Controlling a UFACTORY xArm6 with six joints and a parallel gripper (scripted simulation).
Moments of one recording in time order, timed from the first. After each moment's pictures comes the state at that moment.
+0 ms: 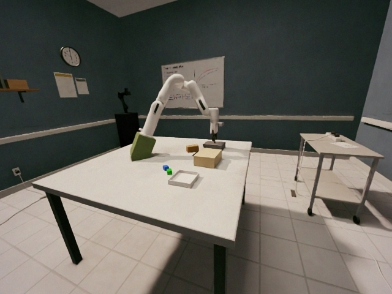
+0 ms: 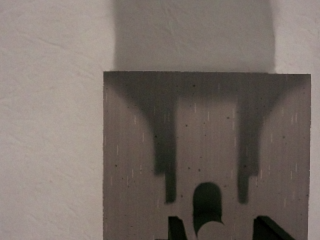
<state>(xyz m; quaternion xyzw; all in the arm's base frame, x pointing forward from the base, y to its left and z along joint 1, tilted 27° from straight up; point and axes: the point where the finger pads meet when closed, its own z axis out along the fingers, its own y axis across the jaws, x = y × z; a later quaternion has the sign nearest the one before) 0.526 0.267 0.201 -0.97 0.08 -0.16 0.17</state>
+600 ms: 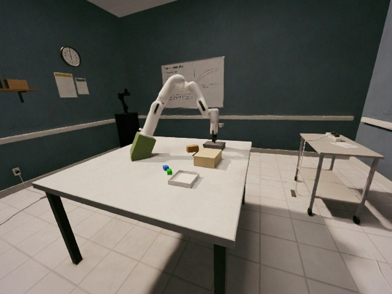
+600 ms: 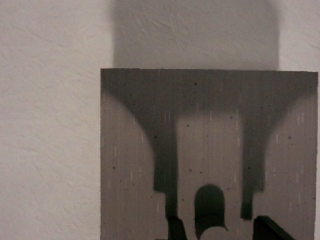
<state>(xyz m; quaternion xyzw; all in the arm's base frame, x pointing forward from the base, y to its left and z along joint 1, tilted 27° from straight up) 0.529 0.270 0.194 -0.97 0.08 -0.16 0.17</state>
